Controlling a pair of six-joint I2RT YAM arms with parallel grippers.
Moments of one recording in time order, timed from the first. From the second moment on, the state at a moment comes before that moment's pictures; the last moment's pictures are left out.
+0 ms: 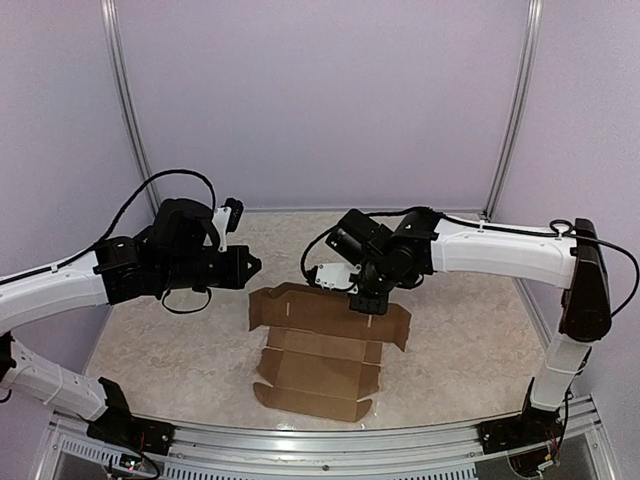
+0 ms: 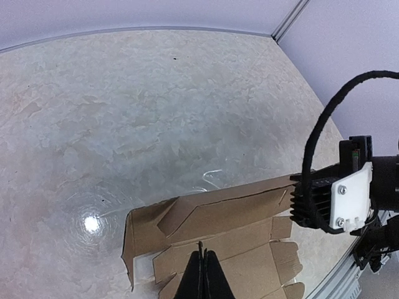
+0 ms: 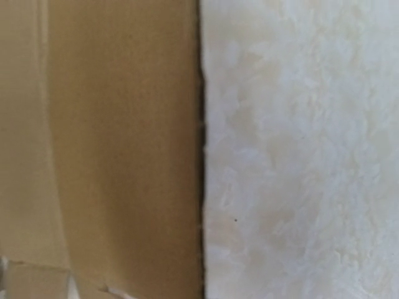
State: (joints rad) left arm -0.88 1.18 0.98 -0.35 -0.14 -0.53; right arm 1.01 1.80 1.52 -0.85 0.32 -0.49
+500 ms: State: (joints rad) left arm -0.88 1.35 1.11 -0.42 -0.20 -0.57; right arm 1.05 1.72 1.50 -0.84 0.35 -0.38
